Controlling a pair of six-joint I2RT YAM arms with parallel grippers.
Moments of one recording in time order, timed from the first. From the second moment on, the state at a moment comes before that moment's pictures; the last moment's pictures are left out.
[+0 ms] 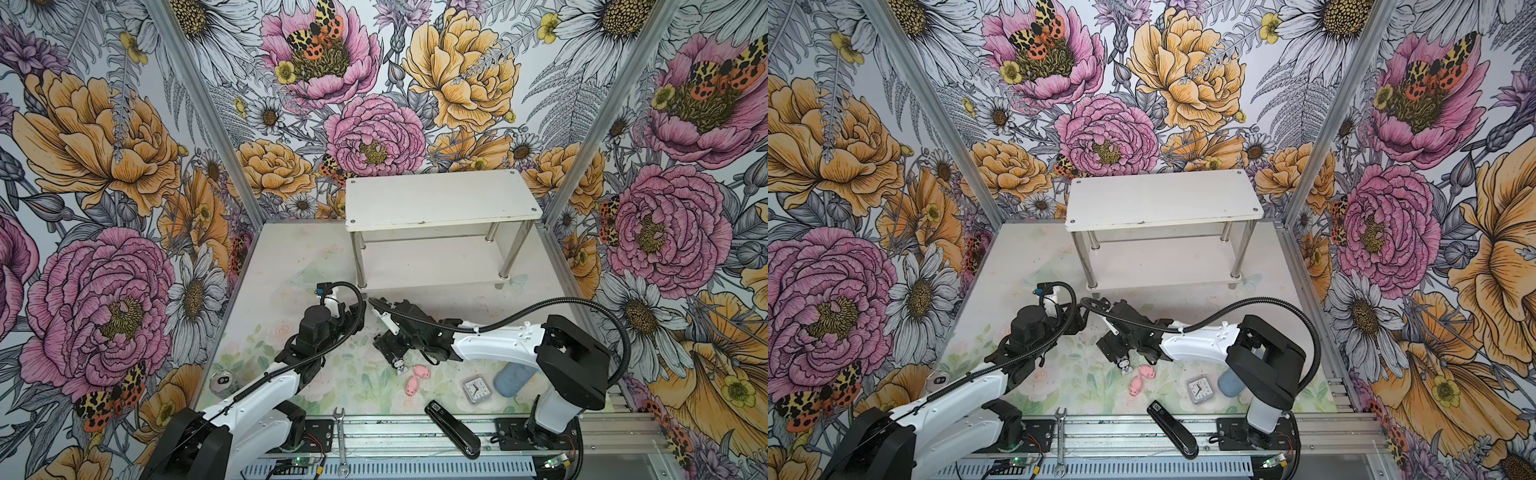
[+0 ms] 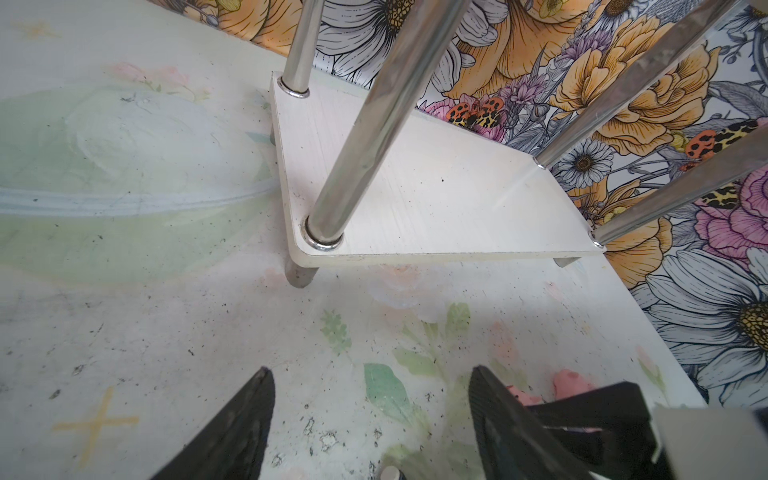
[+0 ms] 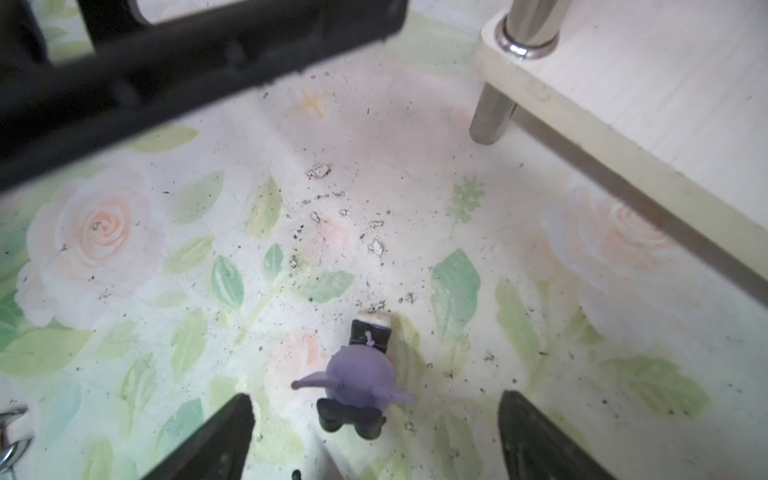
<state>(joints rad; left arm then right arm) -0.44 0.98 0.29 0.32 0.00 -0.52 1.02 1.73 0.99 -0.09 0.03 0.14</state>
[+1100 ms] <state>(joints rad) -0.44 0.86 0.28 0.20 0.05 -0.61 1.06 1.89 1.02 0.01 0.19 0.46</state>
